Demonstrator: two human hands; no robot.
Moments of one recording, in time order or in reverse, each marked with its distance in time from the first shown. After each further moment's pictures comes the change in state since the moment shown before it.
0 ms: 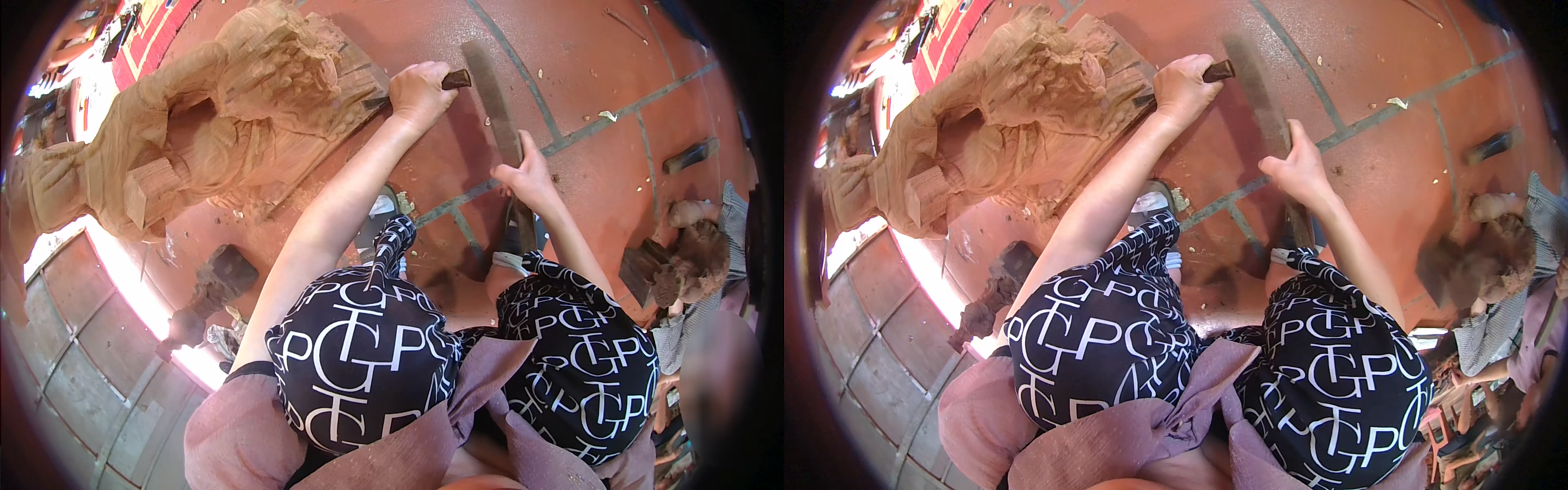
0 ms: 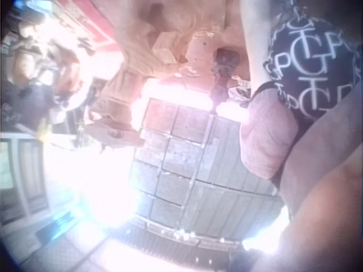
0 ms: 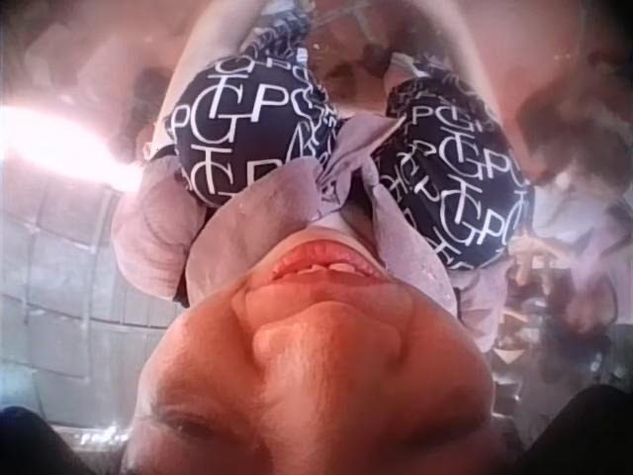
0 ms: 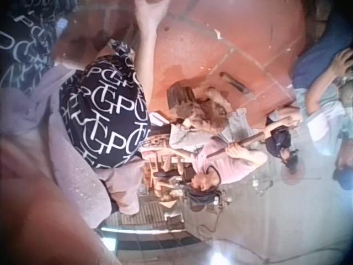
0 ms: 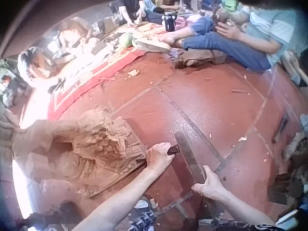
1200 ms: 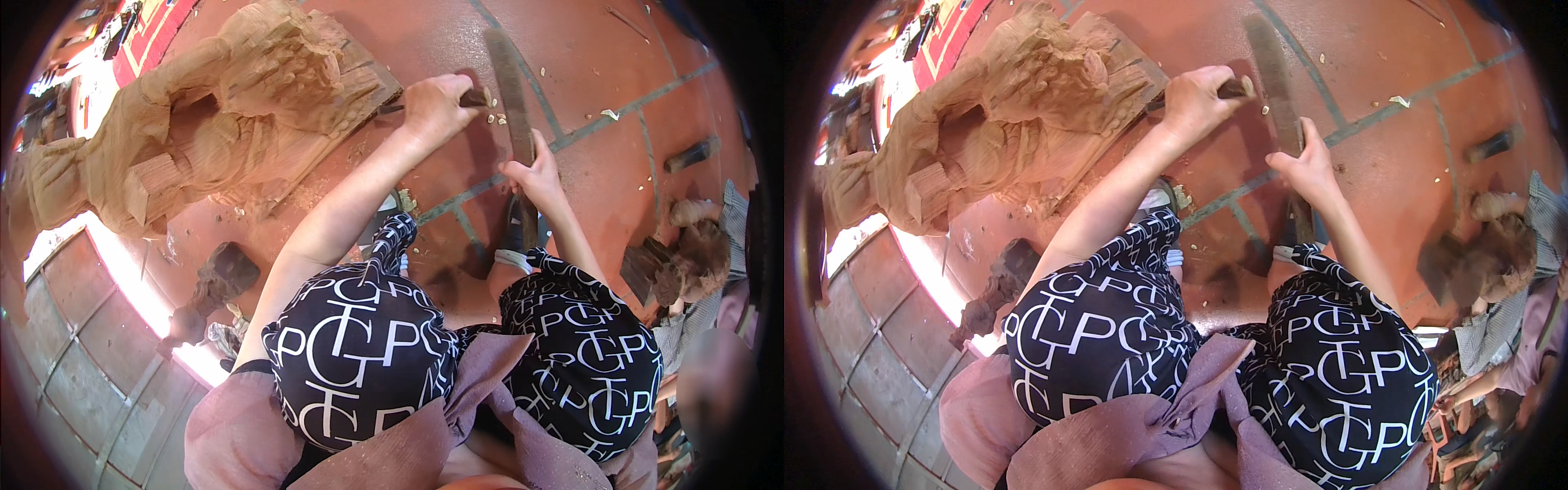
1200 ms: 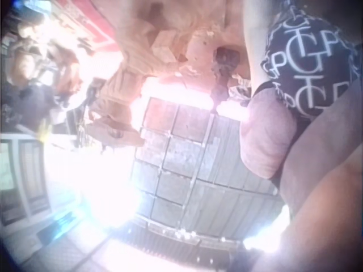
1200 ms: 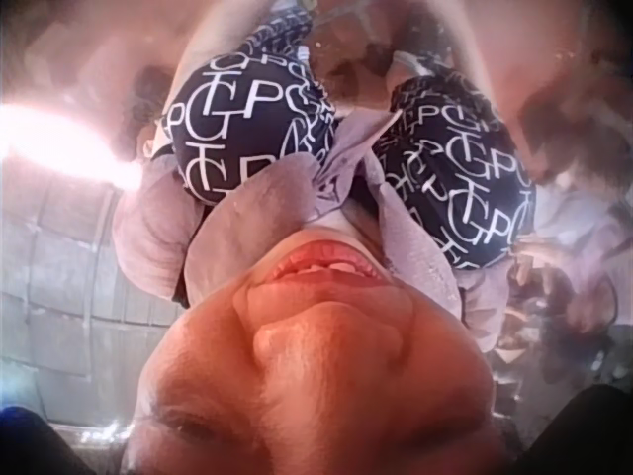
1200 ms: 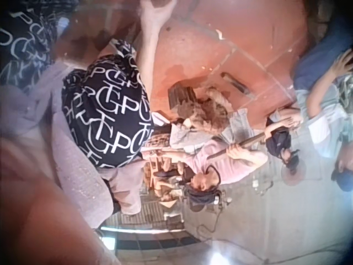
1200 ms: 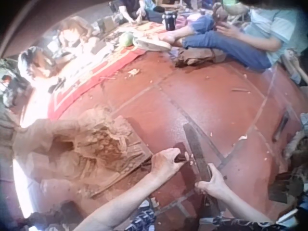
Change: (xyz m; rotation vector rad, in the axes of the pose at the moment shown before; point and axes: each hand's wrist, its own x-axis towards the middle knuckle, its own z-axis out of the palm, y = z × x) left_hand -0.015 0.034 -0.021 -0.108 -0.147 0.006; right_hand -0.002 0.006 -0.006 0.100 0.050 0.068
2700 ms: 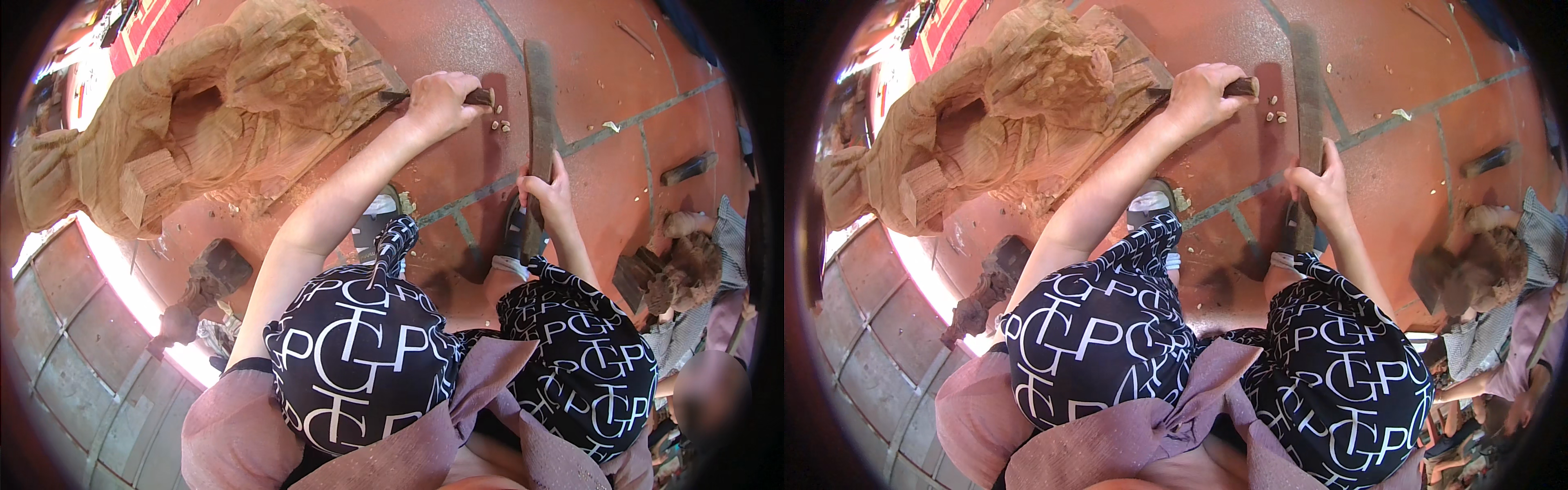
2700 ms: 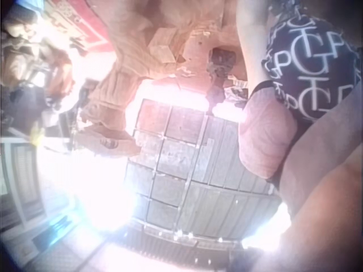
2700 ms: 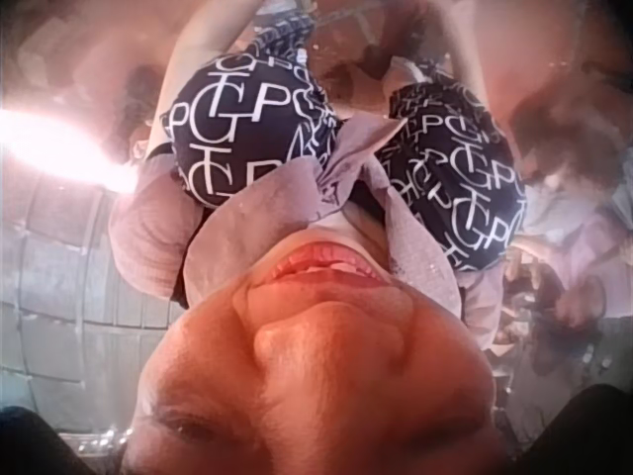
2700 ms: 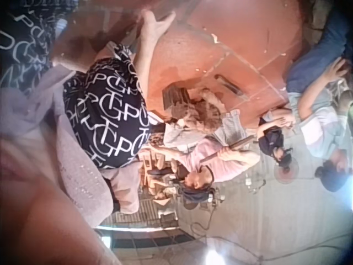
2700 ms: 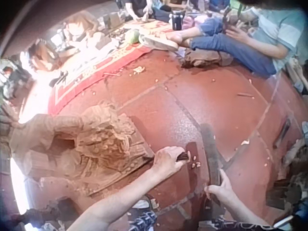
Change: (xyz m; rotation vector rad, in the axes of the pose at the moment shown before) left_hand 0.011 -0.021 0.004 -0.016 -0.057 0.131; right_hand -0.017 -0.004 -0.007 0.316 -0.021 -0.117
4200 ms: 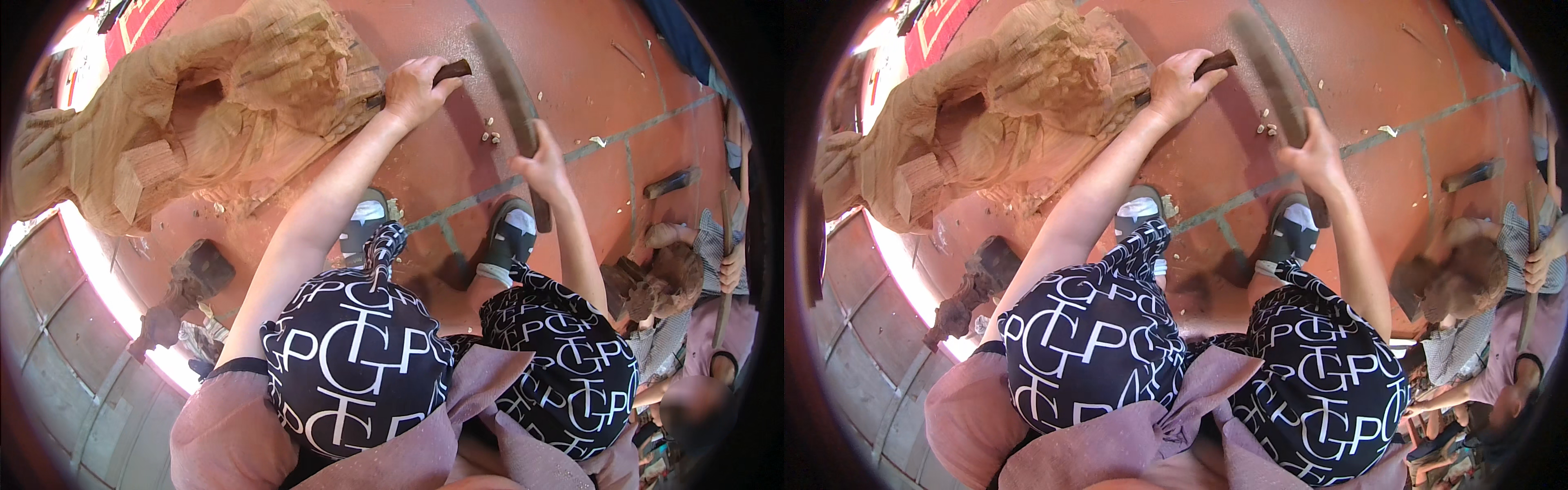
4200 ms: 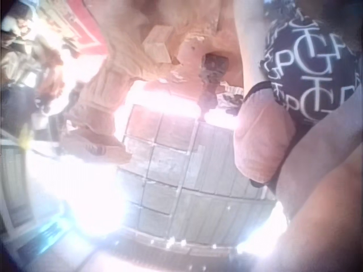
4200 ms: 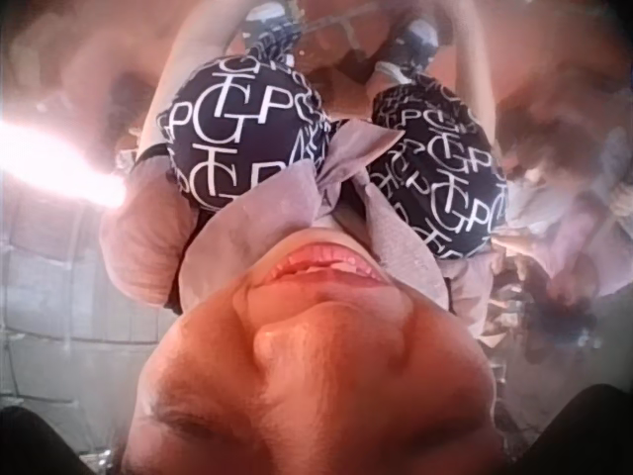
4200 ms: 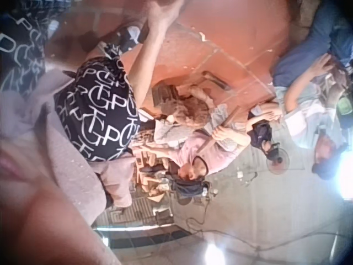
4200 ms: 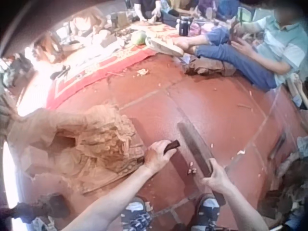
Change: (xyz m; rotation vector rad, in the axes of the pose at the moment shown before) left_hand 0.010 -0.041 0.006 -0.047 0.286 -0.107; right_hand 0.059 -0.026 -0.007 -0.733 -0.013 -0.217
